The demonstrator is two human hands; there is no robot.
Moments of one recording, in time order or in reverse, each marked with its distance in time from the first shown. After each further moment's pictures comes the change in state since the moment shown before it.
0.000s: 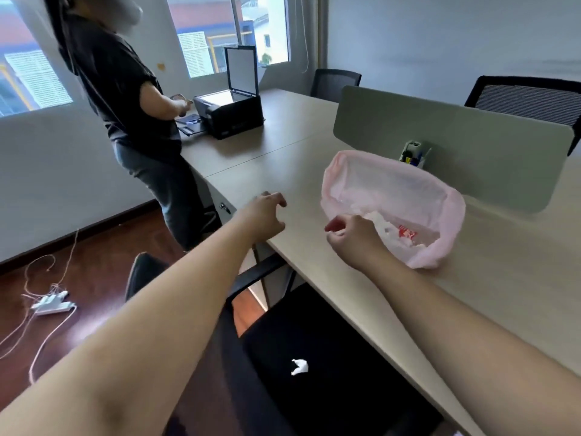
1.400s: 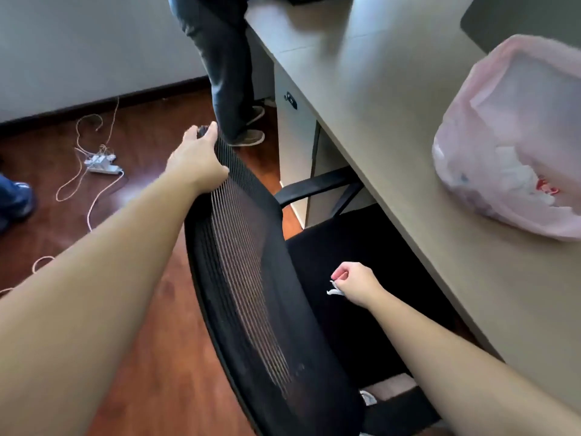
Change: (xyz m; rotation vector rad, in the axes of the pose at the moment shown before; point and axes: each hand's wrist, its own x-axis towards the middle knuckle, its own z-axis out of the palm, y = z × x) left_hand -0.121 -0.222 0.013 -0.085 0.047 -0.591; right_hand -0.077 0.071 0.240 -0.075 -0.571 0.288
